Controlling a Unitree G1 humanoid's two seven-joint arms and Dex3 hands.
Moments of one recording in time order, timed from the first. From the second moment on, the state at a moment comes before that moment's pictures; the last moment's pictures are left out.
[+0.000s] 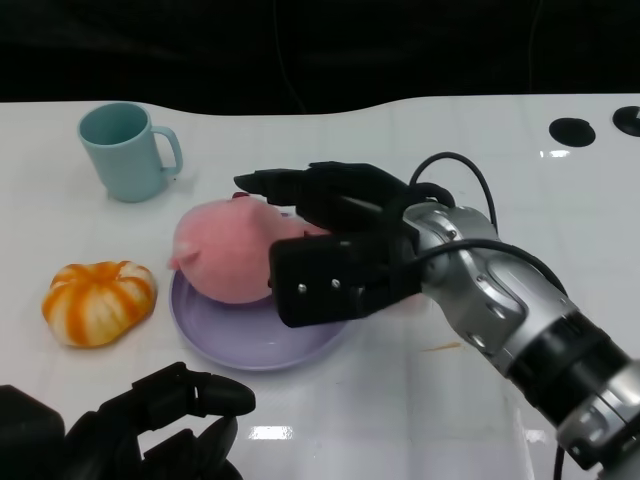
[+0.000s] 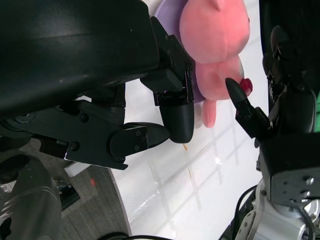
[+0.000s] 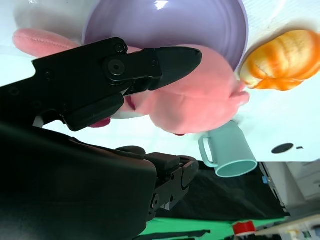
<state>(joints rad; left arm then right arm) 0.44 0.17 0.05 -0.87 -0.46 0.80 -0.05 -0.79 -0.03 0.55 0.53 -0.62 0.00 0.26</state>
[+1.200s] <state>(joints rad) 0.43 0.18 0.08 -0.87 -0.46 0.80 -0.06 -0.04 -0.18 0.16 -0.01 -0.22 -0.27 0.07</state>
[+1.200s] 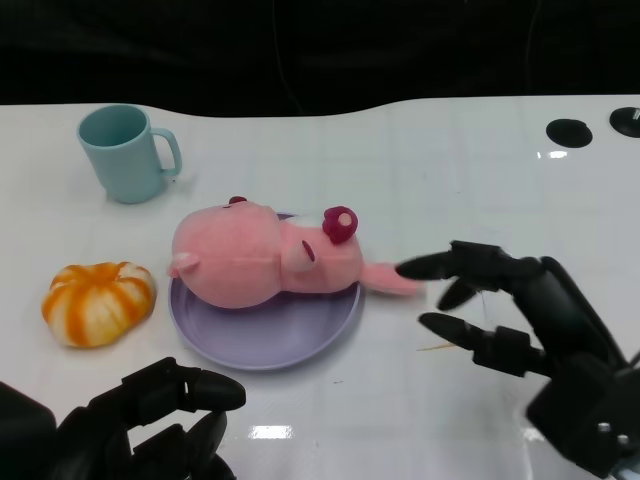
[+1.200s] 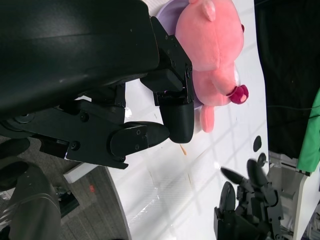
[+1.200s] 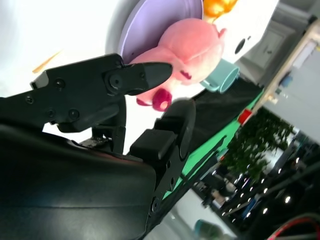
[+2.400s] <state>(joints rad) 0.42 0.19 0.10 -0.88 -0.48 0.83 -0.06 0.19 -0.16 0.10 0.05 -0.28 -0.53 0.00</state>
